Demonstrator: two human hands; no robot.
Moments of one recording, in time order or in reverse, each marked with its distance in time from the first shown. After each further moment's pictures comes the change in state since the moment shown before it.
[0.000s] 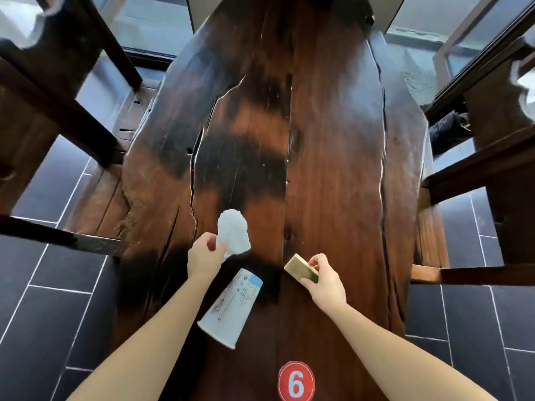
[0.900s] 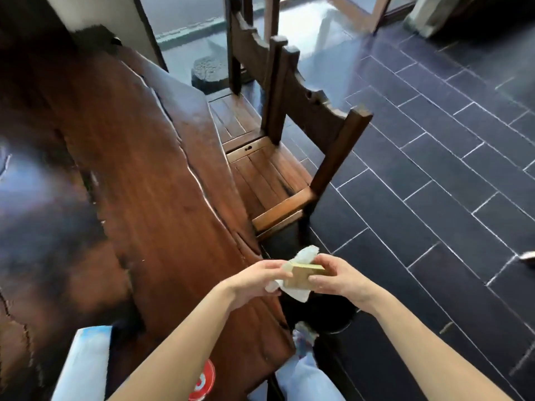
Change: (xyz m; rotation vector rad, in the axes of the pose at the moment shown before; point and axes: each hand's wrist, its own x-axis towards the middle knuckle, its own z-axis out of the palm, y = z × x) left_hand -0.283 0.157 0.225 0.224 -1.477 0.166; right_hand -0.193 0.273 -0.155 1.015 -0.058 0.101
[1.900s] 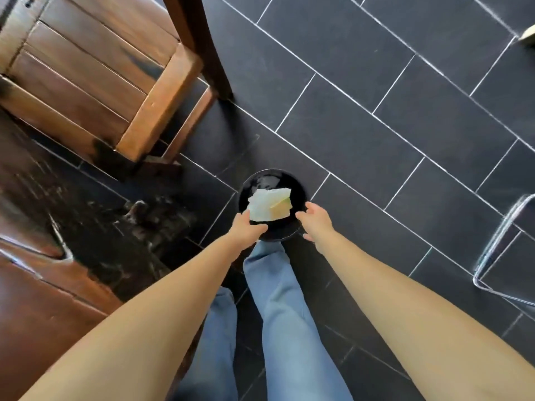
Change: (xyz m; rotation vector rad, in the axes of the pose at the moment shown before) left_hand 0.312 -0.125 0.120 0.487 0.155 -0.565; right_hand 0.084 0.293 -0.135 0.441 0.632 0.698
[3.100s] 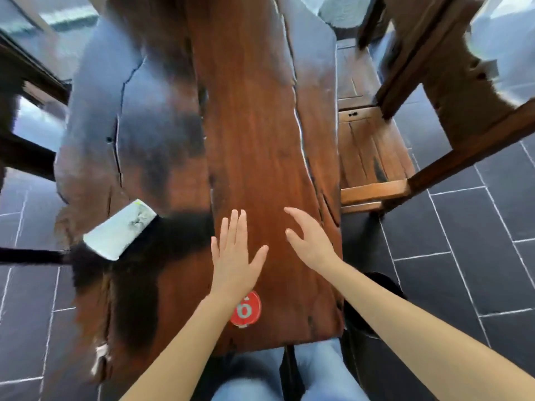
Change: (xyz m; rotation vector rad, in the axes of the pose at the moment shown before) left_hand -0.293 -0.279 -0.135 -0.149 1.130 0.119; right_hand -0.323 -0.045 0.286 -0.998 -0.463 -1.219
